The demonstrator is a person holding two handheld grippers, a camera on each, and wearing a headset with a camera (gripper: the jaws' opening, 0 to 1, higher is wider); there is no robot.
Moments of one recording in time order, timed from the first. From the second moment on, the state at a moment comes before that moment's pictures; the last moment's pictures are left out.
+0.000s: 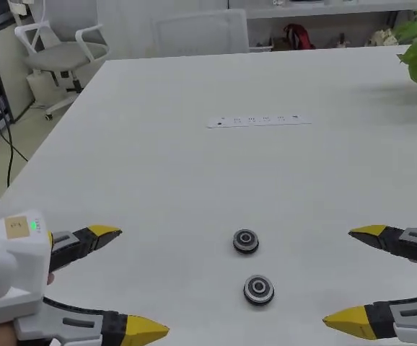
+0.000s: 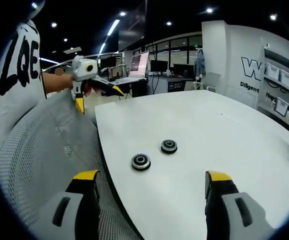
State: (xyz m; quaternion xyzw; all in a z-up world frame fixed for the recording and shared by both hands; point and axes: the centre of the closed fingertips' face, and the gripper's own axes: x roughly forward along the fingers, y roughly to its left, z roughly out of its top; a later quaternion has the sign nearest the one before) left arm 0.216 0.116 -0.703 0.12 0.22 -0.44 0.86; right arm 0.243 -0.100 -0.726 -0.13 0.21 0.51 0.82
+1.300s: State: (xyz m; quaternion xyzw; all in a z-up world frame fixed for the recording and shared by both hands) left arm 0.238 0.108 -0.709 0.14 0.23 -0.46 0.85; right arm 0.260 -0.095 -0.736 -0.14 0.21 0.53 0.81
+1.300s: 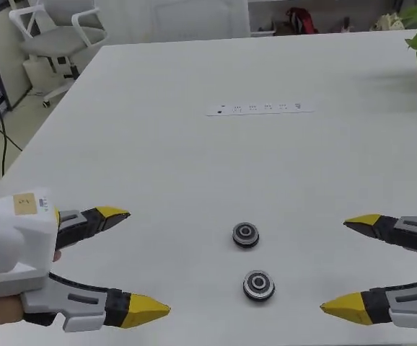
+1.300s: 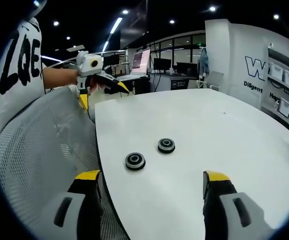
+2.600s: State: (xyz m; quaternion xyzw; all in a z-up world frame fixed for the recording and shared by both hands) left arm 0.256 0.070 -0.736 0.16 0.24 -0.53 0.80; right arm 0.276 -0.065 -0.753 -0.16 0.21 0.58 0.77
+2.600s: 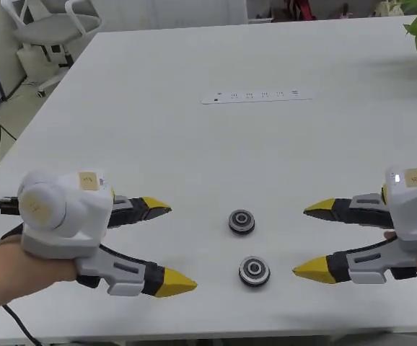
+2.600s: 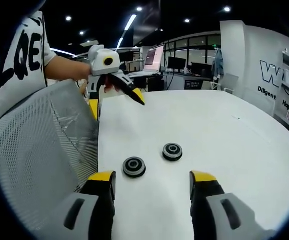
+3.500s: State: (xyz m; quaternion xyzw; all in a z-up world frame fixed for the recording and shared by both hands) left arm 0.260 0.037 -0.757 0.16 0.26 -0.56 0.77; right arm 0.264 -0.038 -0.787 -0.17 0.24 0.62 0.73
